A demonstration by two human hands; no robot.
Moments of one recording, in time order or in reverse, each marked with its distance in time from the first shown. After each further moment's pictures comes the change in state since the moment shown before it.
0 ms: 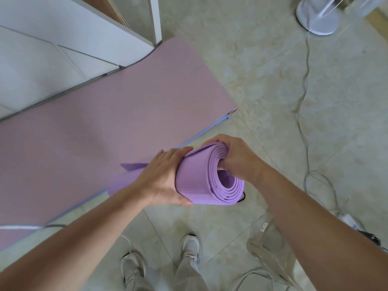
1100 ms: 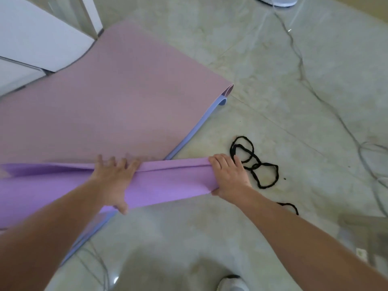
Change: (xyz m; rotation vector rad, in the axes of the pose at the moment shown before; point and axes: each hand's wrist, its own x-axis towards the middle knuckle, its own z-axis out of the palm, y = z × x) left_hand 0.220 -0.319 0.193 1.049 -0.274 -0.113; right_hand 0.262 0.376 0.171 -1.070 0.285 0.141
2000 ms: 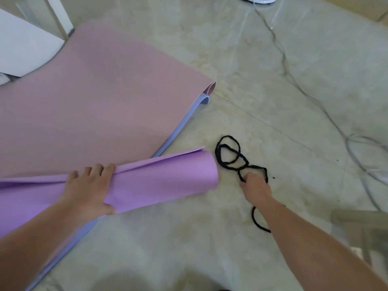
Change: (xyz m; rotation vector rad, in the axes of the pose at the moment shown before) left_hand 0.015 0.017 0.012 -0.204 0.153 -0.078; right_hand -0.012 0.106 0.096 0.533 -0.066 0.645
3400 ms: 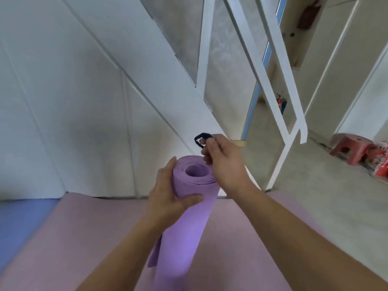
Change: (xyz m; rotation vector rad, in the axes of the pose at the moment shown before) left_hand -0.352 -0.303 -0.198 -1.255 1.199 -0.503; right_hand -0.513 -0.580 -0.302 0.938 -0.252 -1.487
